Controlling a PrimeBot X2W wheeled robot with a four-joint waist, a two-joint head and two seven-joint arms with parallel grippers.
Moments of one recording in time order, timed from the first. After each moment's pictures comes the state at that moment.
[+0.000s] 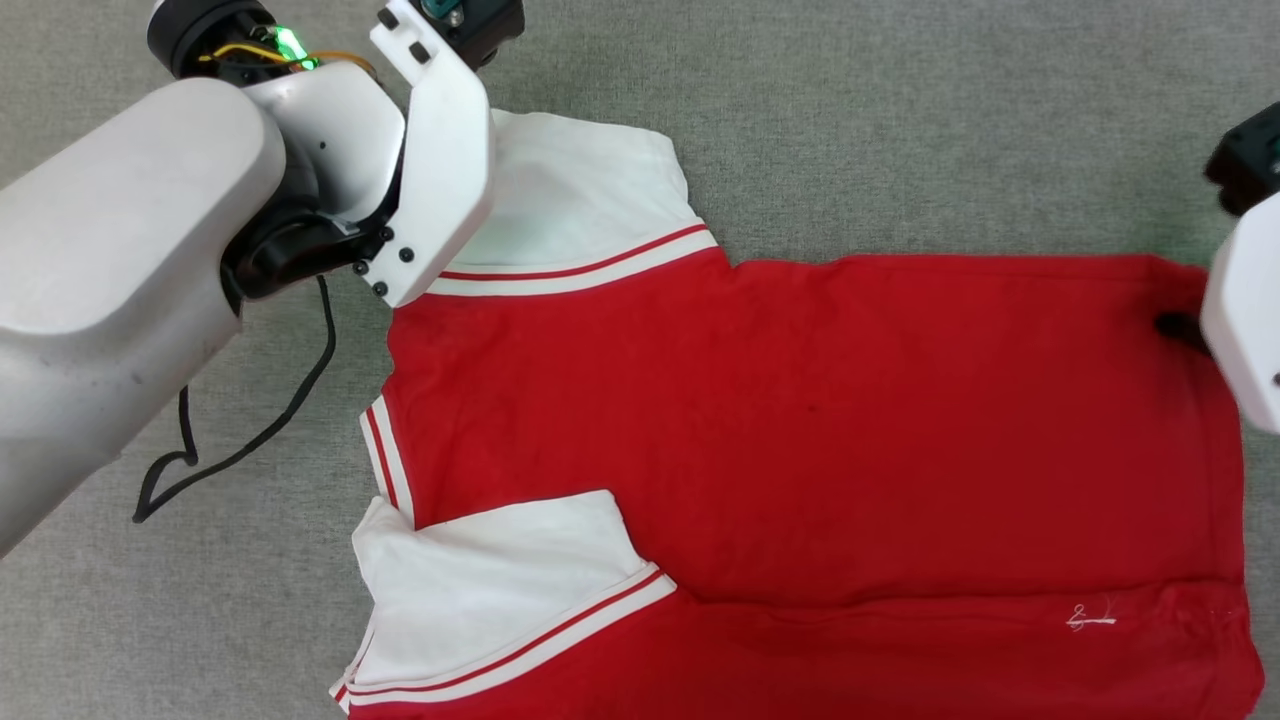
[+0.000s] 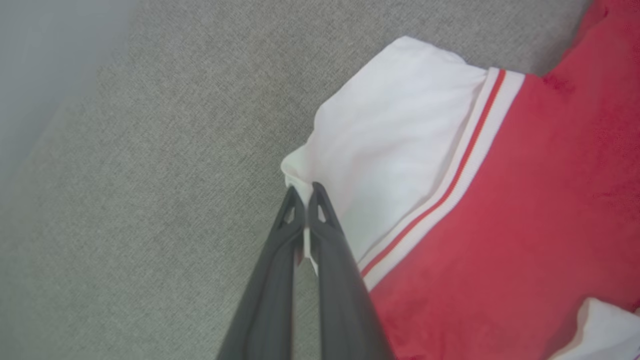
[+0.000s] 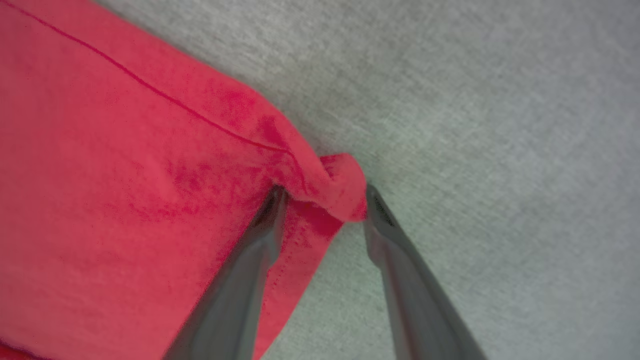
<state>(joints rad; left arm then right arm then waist) -1.38 0.67 -1.20 0.27 -0.99 -0.13 0.72 -0.81 -0.83 0.62 0.18 0.77 0.13 0.99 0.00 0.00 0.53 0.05</state>
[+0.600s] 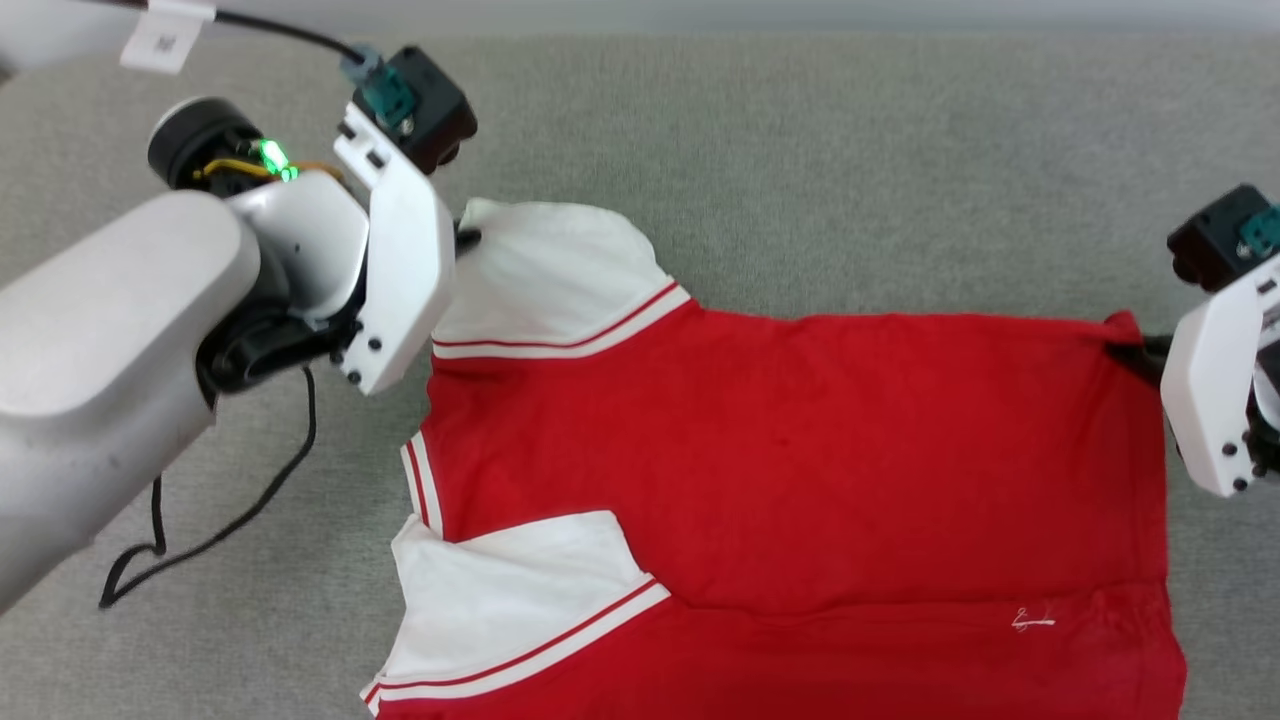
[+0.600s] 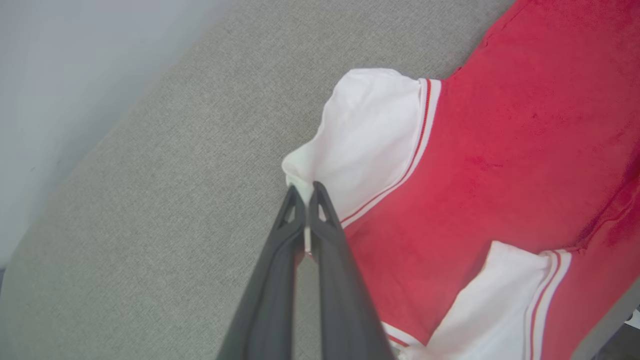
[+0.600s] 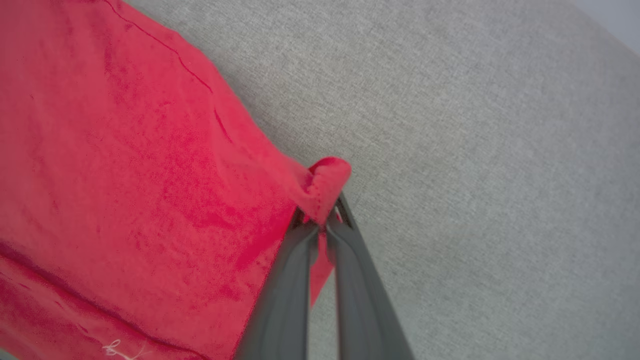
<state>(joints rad) -1.27 0.73 -1.23 0.24 -1.04 -0.13 0.59 -0.74 -0.82 0.70 0.22 0.79 0.13 0.66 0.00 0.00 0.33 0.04</state>
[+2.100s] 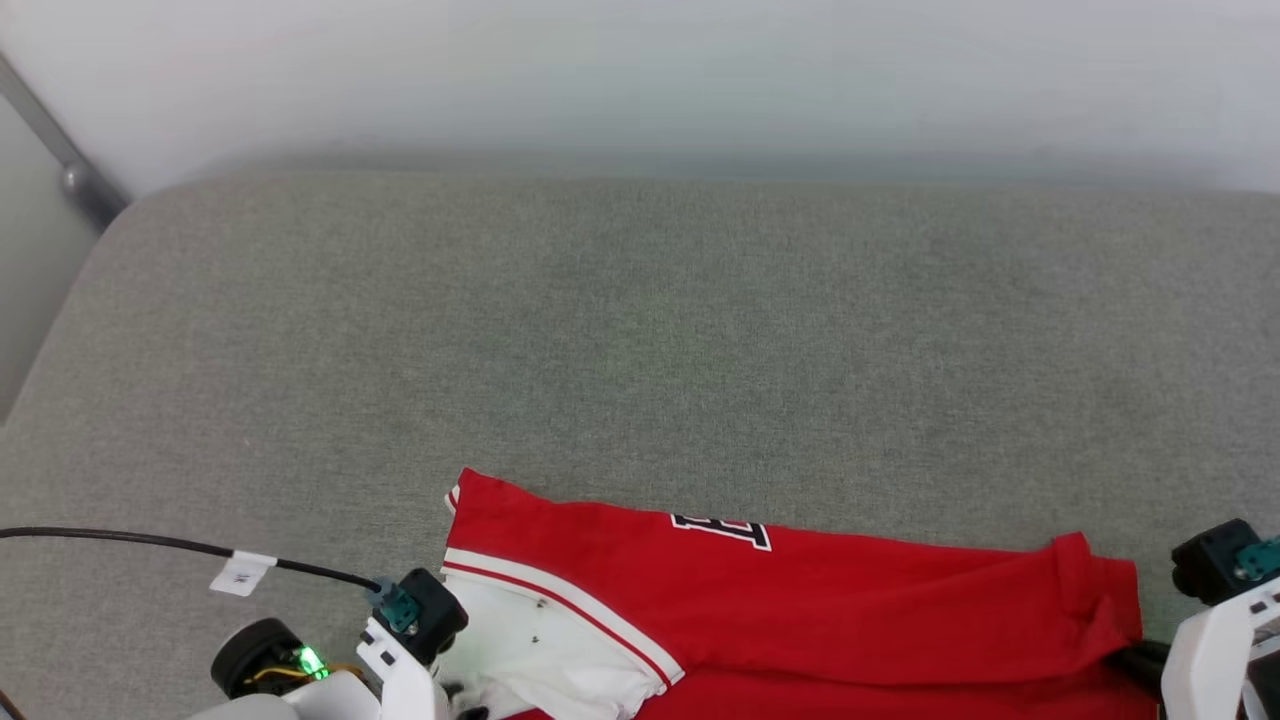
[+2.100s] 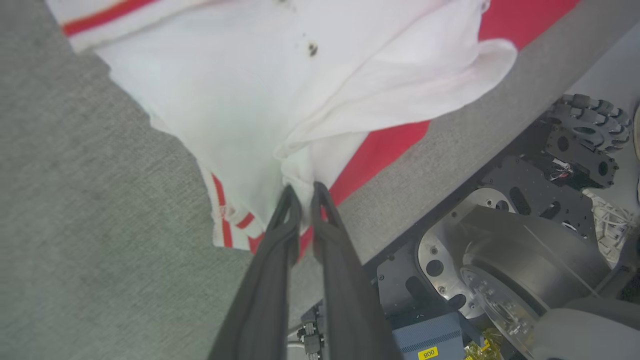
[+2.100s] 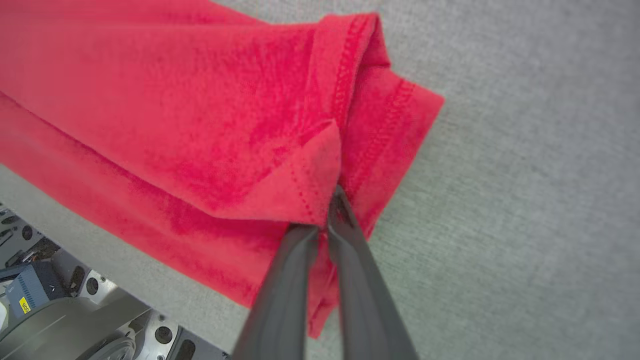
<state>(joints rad) -0.54 0.88 -1.27 -0.01 -1.02 0.04 0.40 -0.16 -0.79 0.55 0.23 0.83 0.13 0.45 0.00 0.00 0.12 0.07</state>
